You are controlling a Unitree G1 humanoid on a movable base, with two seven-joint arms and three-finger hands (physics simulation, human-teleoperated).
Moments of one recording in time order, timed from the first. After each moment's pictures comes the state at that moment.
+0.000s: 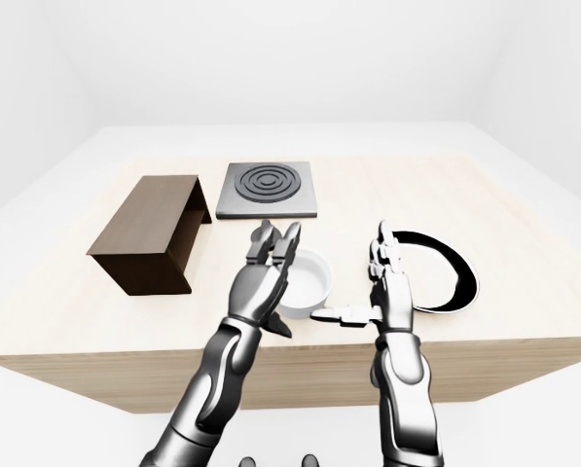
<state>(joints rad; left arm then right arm) -0.15 -0.19 -0.41 0.01 1.22 0.09 0.02 0.06 -0.04 -0.15 -0.28 0.06 0.09 0.07</state>
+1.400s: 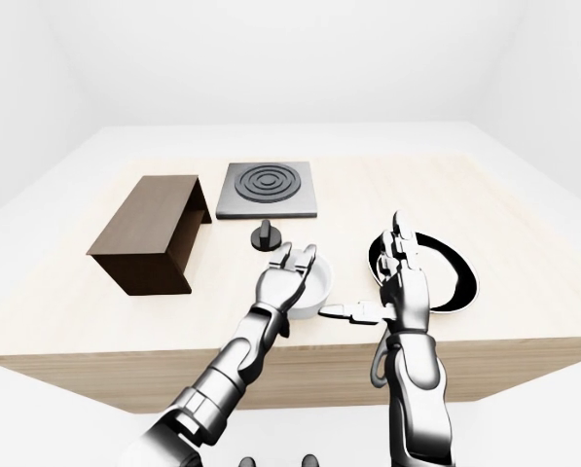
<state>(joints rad) -0.52 -0.26 -0.28 0.78 1.37 0.09 0.17 0.07 -0.05 -0.20 -0.37 0.12 0.09 0.09</state>
